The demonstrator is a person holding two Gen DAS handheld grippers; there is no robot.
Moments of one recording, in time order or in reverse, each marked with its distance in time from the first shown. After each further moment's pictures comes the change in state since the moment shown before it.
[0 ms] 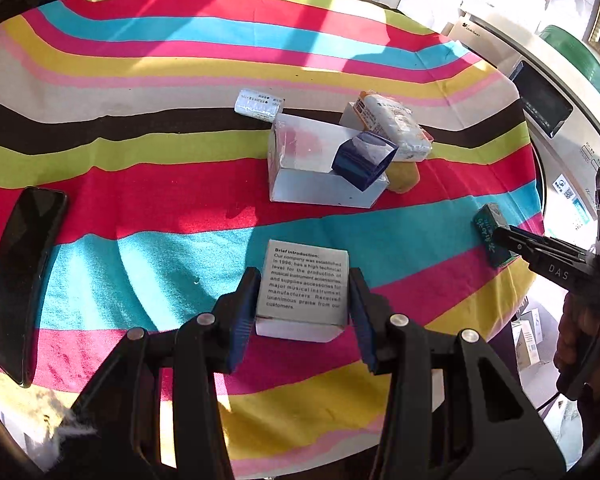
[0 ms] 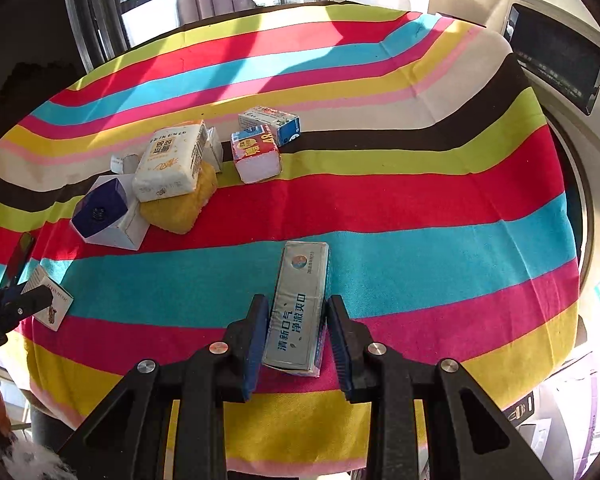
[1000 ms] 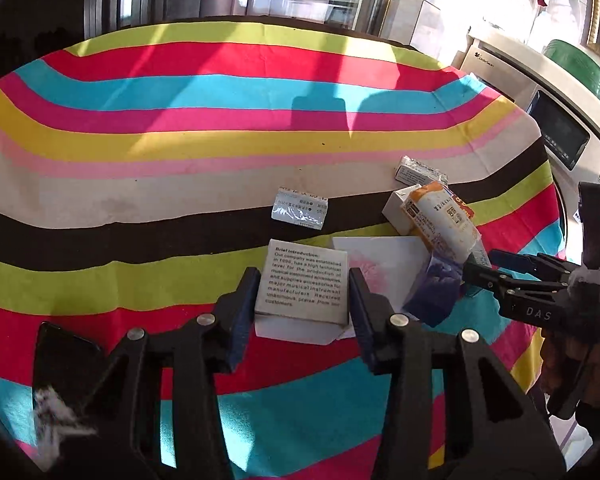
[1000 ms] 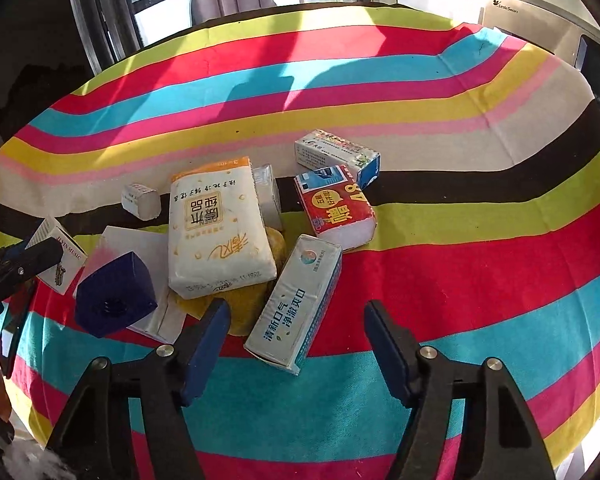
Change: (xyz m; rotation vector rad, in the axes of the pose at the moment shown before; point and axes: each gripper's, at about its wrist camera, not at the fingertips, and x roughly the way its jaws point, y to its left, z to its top) left arm 0.017 0.042 0.077 0.058 -0.096 0.062; right arm 0.057 0.062 0.060 -0.018 -0.016 0.064
